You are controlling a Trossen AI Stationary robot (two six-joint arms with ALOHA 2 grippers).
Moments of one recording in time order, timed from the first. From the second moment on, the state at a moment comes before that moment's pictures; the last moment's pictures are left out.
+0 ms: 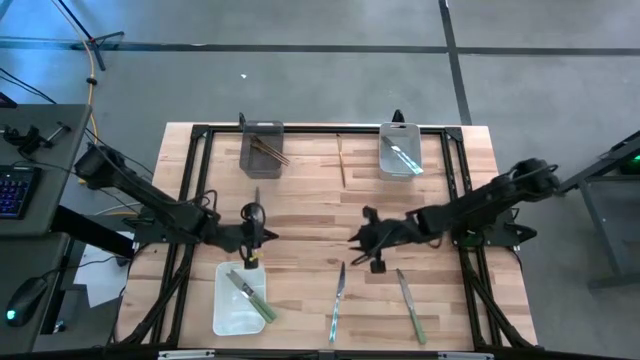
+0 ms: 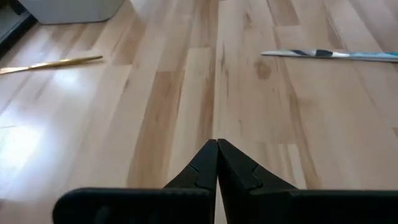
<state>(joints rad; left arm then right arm) -0.45 1.13 0.40 0.07 -0.51 -0.20 0.29 1.46 0.69 0.11 0.17 0.06</state>
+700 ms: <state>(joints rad) -0.41 1.14 0.54 -0.62 -0.44 -1.18 0.24 1.56 0.88 -0.14 0.19 -0.10</state>
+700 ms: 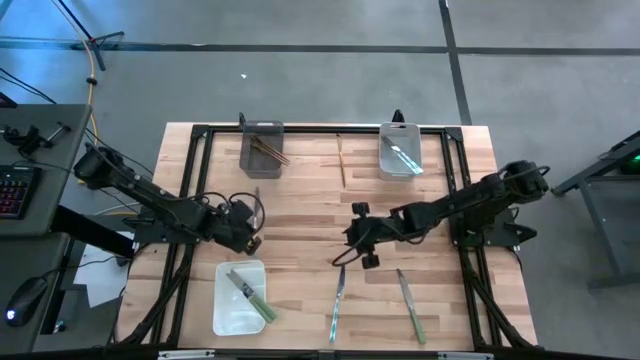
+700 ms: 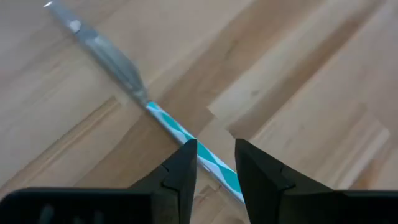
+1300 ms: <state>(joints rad) -0.19 1.38 0.54 -0.57 -0.36 -1.12 0.22 1.56 0.88 -0.15 0.19 -0.15</state>
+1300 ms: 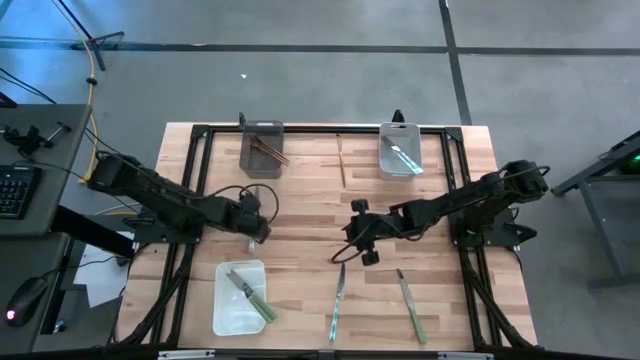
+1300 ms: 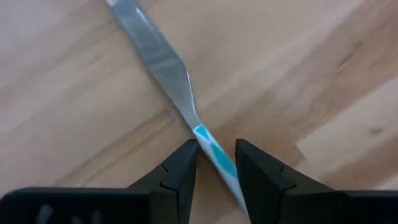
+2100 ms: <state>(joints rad) -0.27 1.31 0.52 -0.39 -0.41 -0.91 0.21 1.56 0.88 -0.27 0.22 -0.12</state>
